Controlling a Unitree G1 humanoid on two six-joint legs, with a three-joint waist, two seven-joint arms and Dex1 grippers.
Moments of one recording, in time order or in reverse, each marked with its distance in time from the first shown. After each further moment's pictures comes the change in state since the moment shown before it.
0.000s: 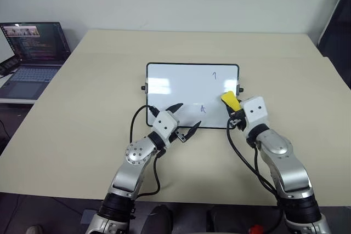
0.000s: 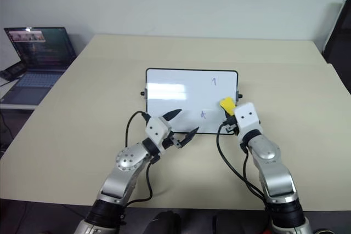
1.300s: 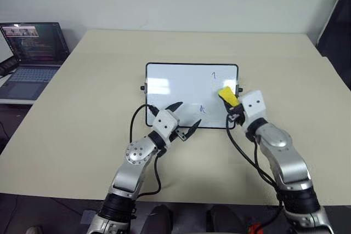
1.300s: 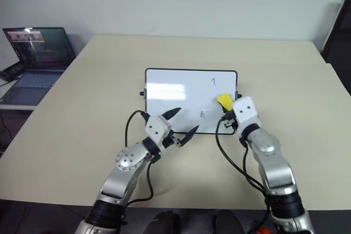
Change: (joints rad) left arm -0.003 -0.004 0.003 -0.020 0.002 0.014 0.016; right arm -0.126 -0.029 0.012 0.110 0.005 -0.059 0.055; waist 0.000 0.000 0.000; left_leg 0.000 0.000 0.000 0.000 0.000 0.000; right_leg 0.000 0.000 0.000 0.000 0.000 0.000
